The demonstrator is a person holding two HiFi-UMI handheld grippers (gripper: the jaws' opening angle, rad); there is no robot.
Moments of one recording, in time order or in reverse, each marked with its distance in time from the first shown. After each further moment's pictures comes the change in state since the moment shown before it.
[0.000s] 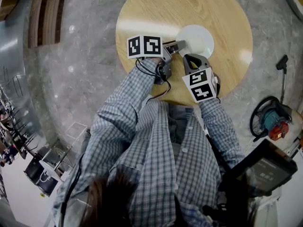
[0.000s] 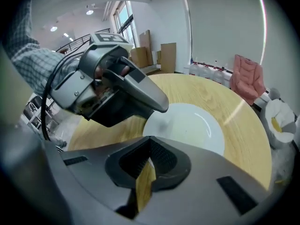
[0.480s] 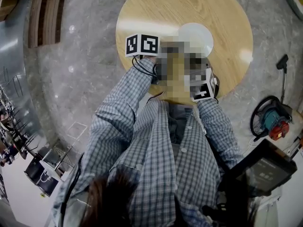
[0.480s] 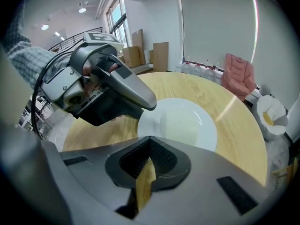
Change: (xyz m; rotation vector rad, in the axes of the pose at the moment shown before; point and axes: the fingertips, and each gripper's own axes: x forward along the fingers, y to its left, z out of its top) left arm -0.004 0.003 -0.008 -0.031 0.066 -0.020; right arm 0.001 -0.010 -0.005 0.051 0.009 -0.087
